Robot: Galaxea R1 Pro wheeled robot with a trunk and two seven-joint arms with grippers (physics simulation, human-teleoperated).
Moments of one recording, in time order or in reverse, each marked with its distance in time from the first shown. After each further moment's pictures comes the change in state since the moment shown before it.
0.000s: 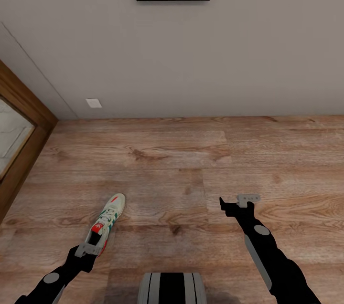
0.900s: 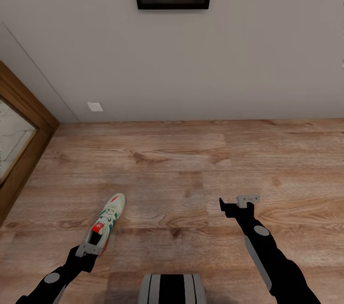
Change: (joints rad) left arm 0.000 -0.003 -0.002 0.000 0.013 0.000 -0.001; right arm 0.000 -0.001 0.003 0.008 0.007 -0.003 0.001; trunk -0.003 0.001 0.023
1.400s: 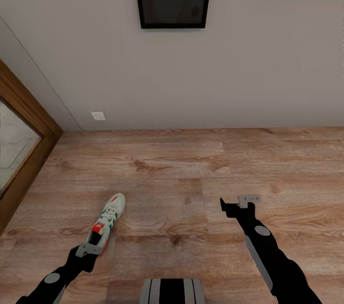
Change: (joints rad) left arm 0.001 -0.001 -0.001 0.001 0.007 0.000 0.002; right arm 0.000 -0.007 0.000 0.002 0.001 0.000 0.001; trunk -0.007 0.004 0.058
